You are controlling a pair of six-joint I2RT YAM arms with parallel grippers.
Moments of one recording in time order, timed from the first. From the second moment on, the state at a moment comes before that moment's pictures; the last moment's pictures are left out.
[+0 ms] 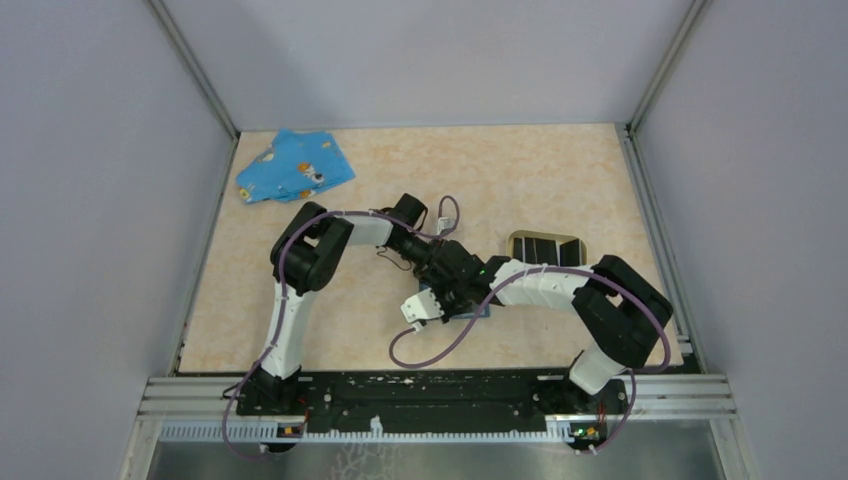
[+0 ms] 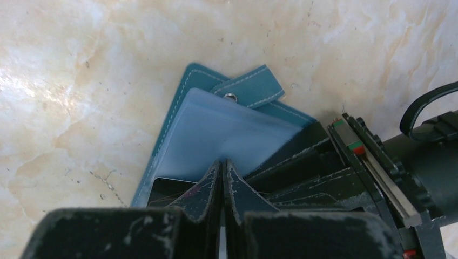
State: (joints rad) left arm -0.60 2.26 1.36 -0.30 1.11 -0.31; right arm 0.90 1.58 0.83 -0.30 -0.28 -1.21
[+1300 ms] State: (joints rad) left arm -0.61 2.04 1.20 -0.14 0.84 -0.41; right arm 0.67 1.33 0.74 -0.43 -0.51 -1.06
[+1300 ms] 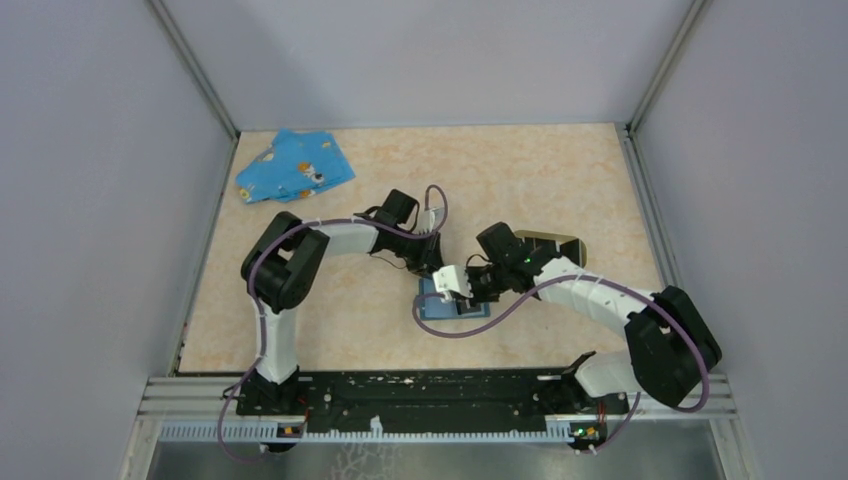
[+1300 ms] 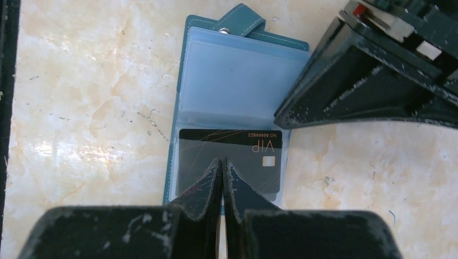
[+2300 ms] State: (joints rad) left arm -0.68 2.05 1.20 -0.19 0.77 -0.42; right arm 0.59 1.47 0.76 -0.56 -0.28 -1.25
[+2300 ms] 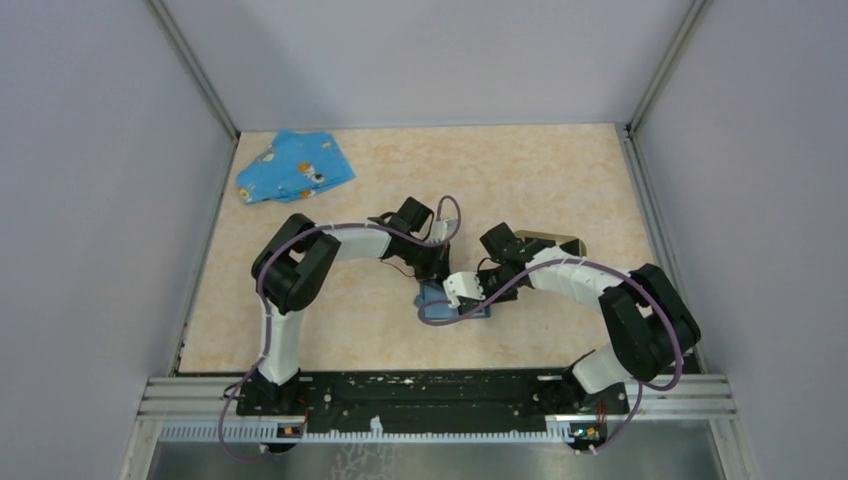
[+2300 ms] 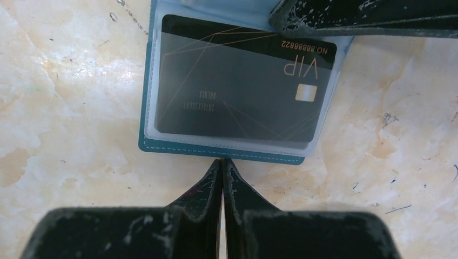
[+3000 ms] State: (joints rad) left arm -0.71 1.90 1.12 -0.16 0.70 -0.43; right arm 0.52 1.41 0.76 -0.58 -0.34 -1.21
